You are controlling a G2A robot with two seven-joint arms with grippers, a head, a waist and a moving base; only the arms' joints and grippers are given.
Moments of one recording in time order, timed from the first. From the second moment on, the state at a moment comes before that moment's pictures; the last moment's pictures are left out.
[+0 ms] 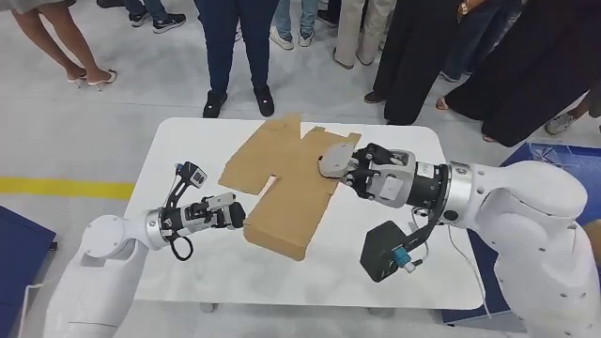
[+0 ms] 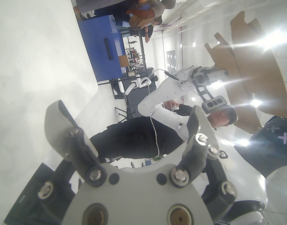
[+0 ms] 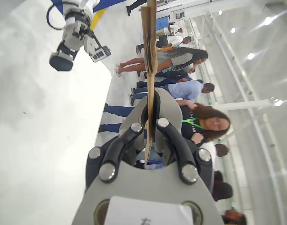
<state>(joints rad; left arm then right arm) 1.09 -1.15 -1.39 -1.37 -0.52 -0.21 -1.27 -0.94 -0.98 1.36 -2.11 -2.29 -0.81 -0.60</state>
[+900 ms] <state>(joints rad) 1.09 -1.15 -1.39 -1.37 -0.52 -0.21 -1.27 -1.04 -0.97 1.34 -1.97 -0.89 -0.95 -0.27</state>
